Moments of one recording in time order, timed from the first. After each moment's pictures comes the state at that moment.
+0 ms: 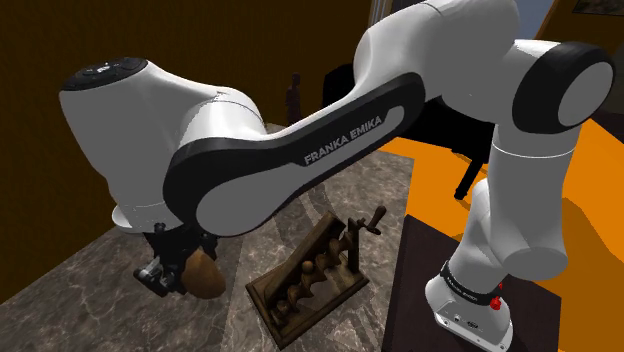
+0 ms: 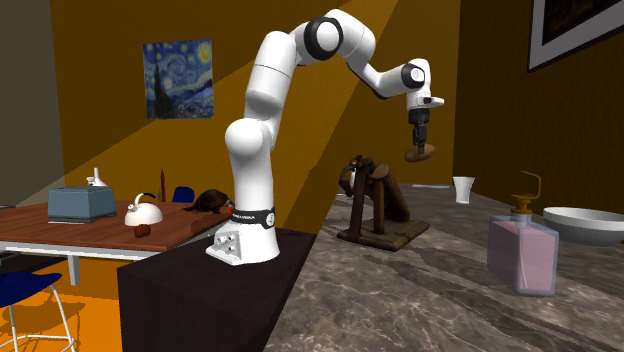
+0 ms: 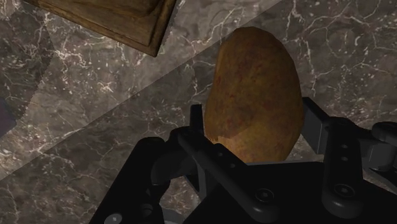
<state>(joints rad) 0.50 0.30 0.51 -1.64 -0.23 1.89 0.78</state>
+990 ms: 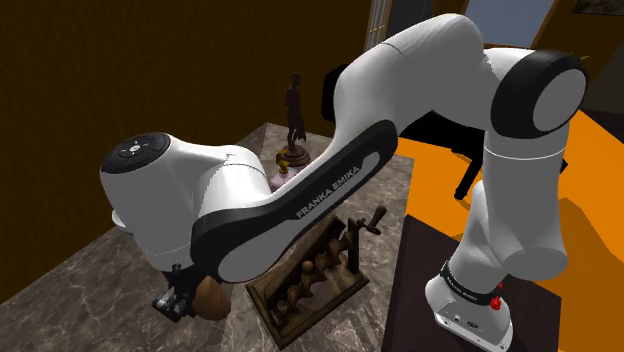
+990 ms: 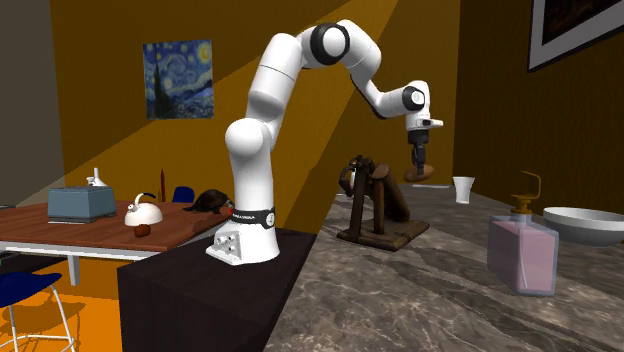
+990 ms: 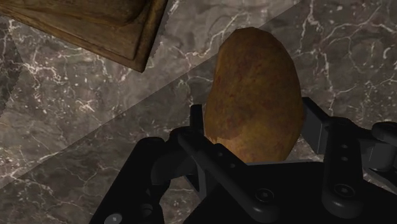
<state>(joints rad) 0.51 0.37 0.50 -1.76 -0.27 2.07 0.82</state>
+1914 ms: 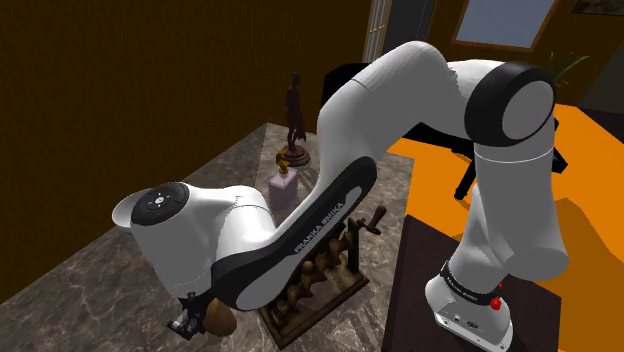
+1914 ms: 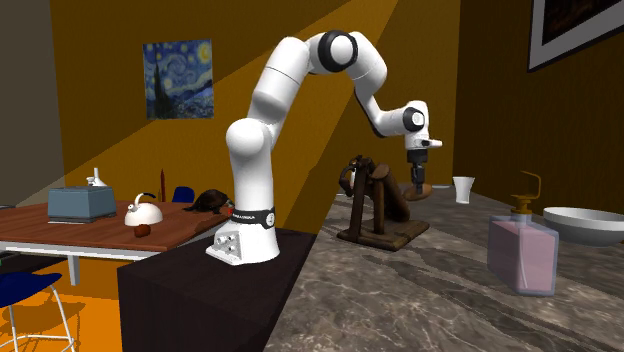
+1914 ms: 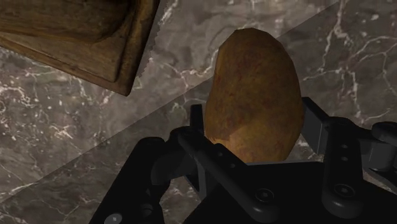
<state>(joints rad) 0.52 0.45 0.47 -1.83 -0.34 2.22 0.87</state>
